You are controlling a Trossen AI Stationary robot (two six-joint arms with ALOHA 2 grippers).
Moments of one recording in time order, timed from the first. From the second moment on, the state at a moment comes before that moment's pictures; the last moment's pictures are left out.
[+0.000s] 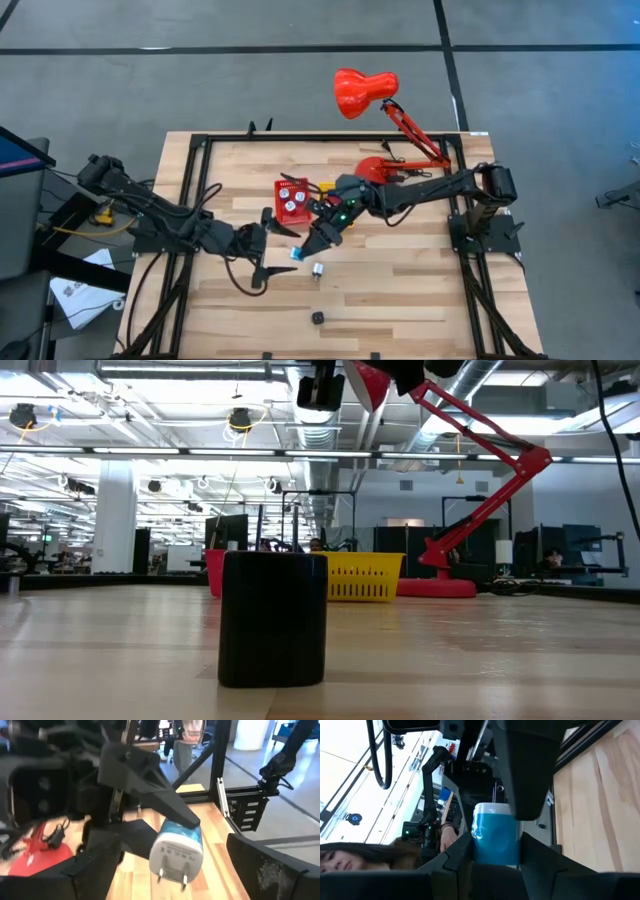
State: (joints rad) left arm -0.47 1.18 0.84 0.14 -0.41 -0.03; right arm 0.04 1.79 1.26 0.40 -0.71 1.09
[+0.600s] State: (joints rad) left arm -0.45 1.19 0.84 0.15 -0.41 0.00; right arm 0.04 1.79 1.26 0.43 -0.71 1.13
